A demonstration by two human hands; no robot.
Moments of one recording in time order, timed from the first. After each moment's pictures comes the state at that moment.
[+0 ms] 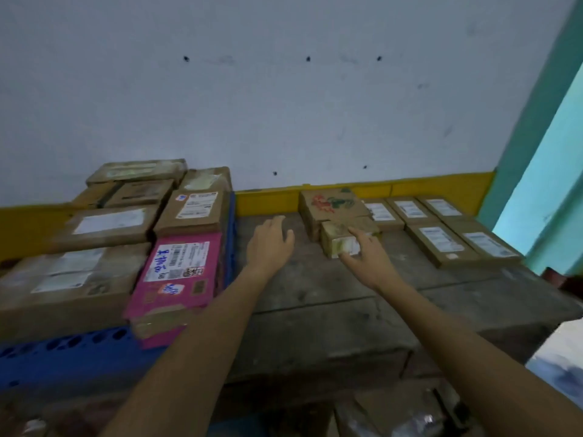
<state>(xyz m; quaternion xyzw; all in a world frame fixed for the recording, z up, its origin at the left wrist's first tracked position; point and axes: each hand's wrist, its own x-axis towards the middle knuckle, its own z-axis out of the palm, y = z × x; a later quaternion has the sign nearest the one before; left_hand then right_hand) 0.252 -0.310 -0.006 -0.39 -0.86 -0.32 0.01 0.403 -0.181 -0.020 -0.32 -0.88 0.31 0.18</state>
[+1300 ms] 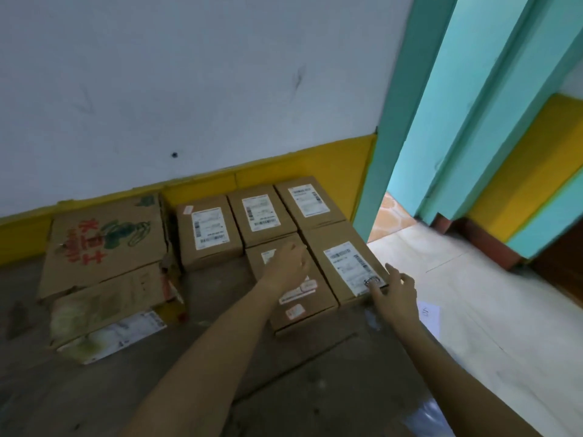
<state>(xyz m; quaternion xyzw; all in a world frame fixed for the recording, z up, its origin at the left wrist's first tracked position) 0.378 0.252 -0.150 -0.57 -0.78 -0.17 -0.19 0.590 0.301 -0.168 -0.63 -0.70 0.30 0.18</state>
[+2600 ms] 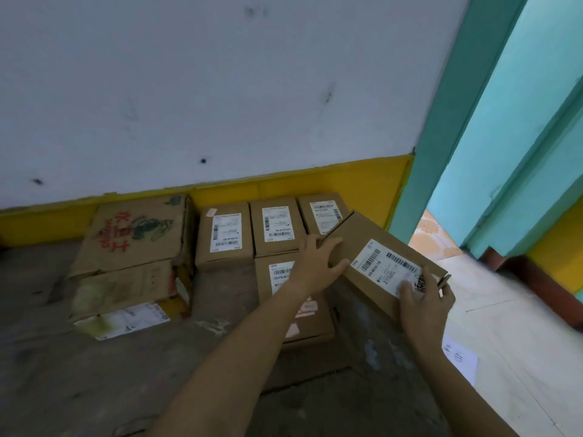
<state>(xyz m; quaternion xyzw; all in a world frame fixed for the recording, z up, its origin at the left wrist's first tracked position) 0.411 0.296 -0.129 -0.51 -0.79 -0.30 -0.18 0.596 0.347 -0.141 -0.60 -0.62 0.37 0.35</state>
